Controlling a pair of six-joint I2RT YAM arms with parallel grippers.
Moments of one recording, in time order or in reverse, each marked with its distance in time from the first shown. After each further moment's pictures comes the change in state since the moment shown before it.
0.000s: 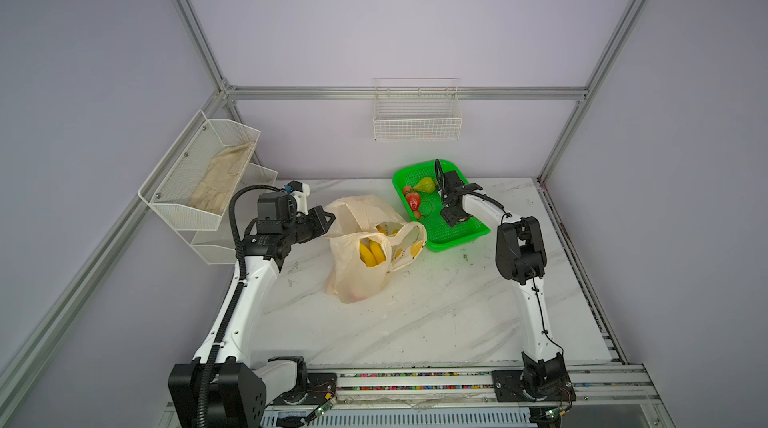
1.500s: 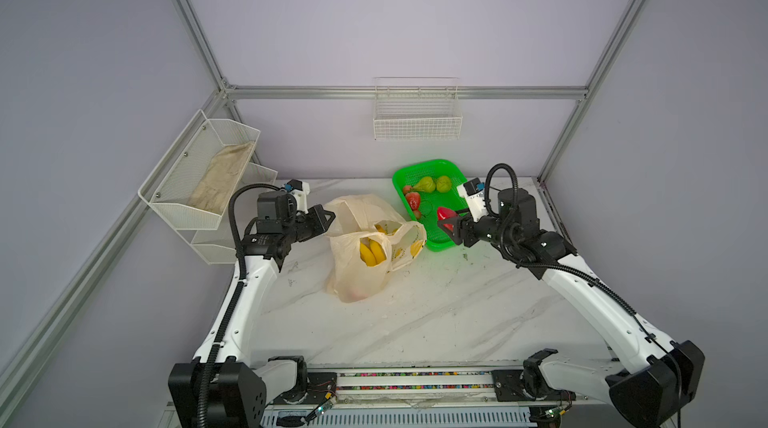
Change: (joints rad) left arm 0.000 0.000 0.000 0.015 0.002 -0.005; right arm 0.162 -1.181 -0.892 0.399 -0.780 0.384
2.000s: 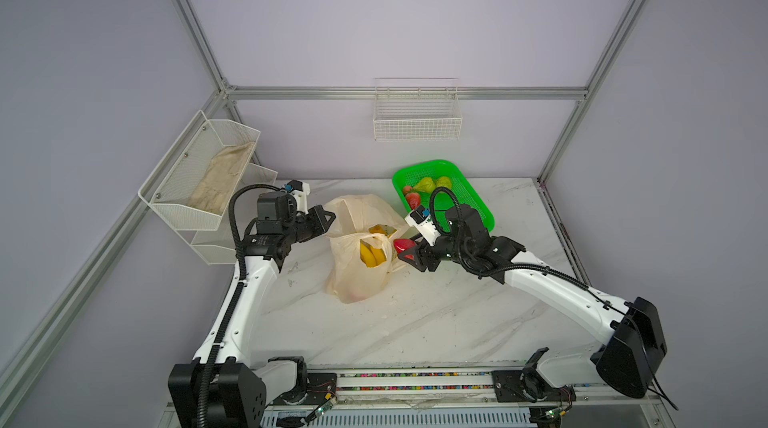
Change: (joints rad) left arm -0.001 0.000 0.000 0.000 0.006 -0.002; right arm 0.229 0.206 -0.001 0.113 -0.028 -0.081
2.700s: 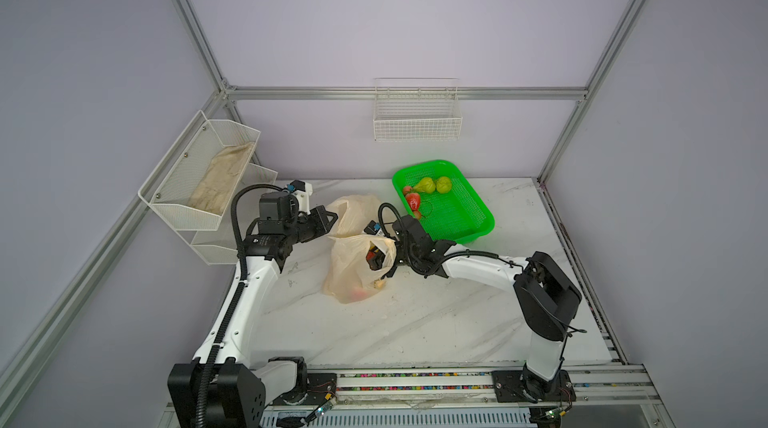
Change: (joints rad) left arm -0.017 0.000 0.000 0.000 0.005 -0.001; right arm 0.134 0.473 0.157 0.272 -0.002 0.021
